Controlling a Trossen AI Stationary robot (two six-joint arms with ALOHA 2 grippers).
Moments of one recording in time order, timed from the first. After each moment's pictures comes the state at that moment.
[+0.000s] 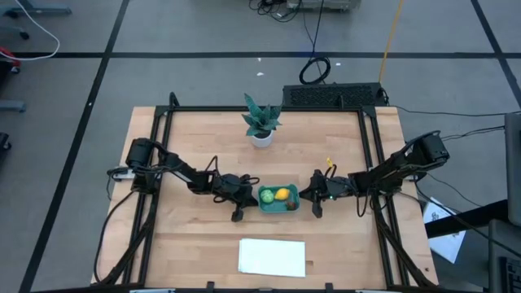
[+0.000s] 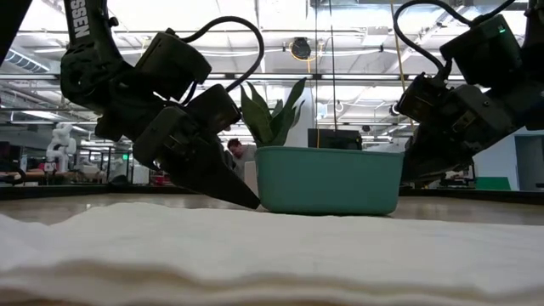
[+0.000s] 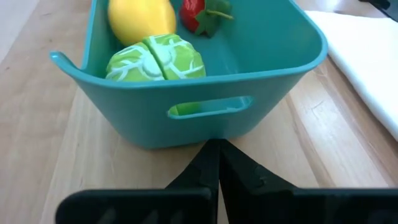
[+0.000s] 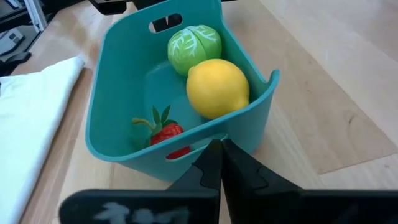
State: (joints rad) left arm -0.08 1.92 0.62 0.77 0.16 -0.11; right arm 0.21 1.54 0.19 0.85 0.16 0.43
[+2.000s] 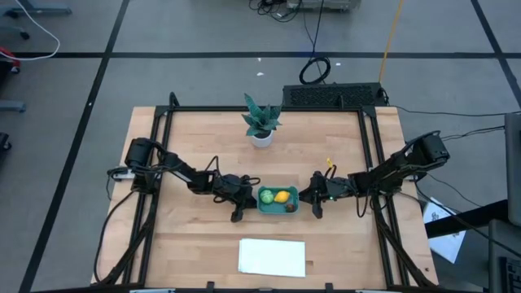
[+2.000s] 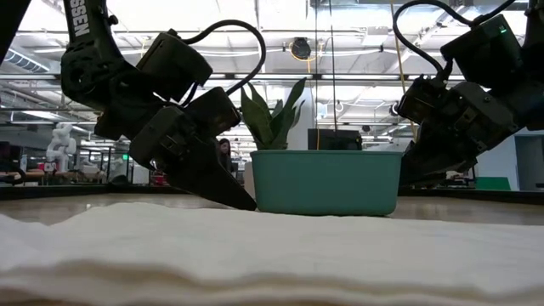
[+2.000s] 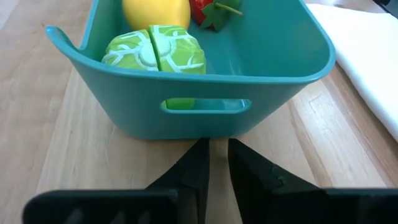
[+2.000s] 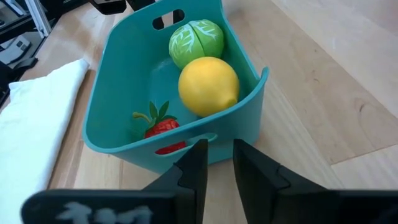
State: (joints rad) left arm -0.09 1.91 0.63 0.71 0.17 -0.13; right arm 0.21 1.54 0.19 0.83 0.15 0.50
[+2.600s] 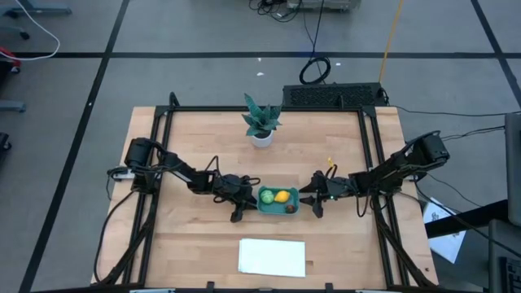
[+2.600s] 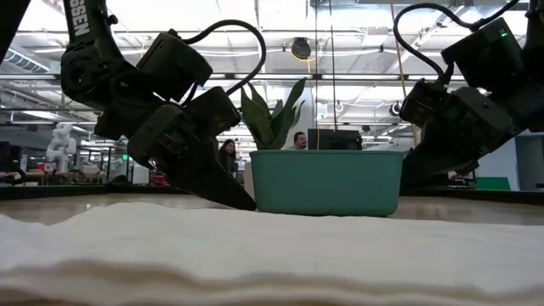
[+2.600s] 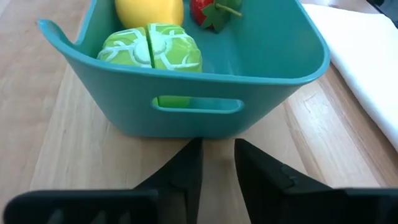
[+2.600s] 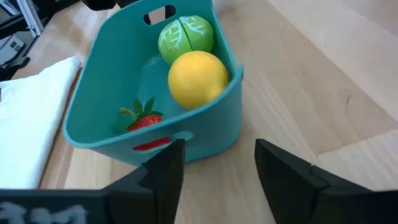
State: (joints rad) left arm -0.08 1.91 0.63 0.68 0.19 -0.14; right arm 0.21 1.53 0.18 0.82 0.16 0.50
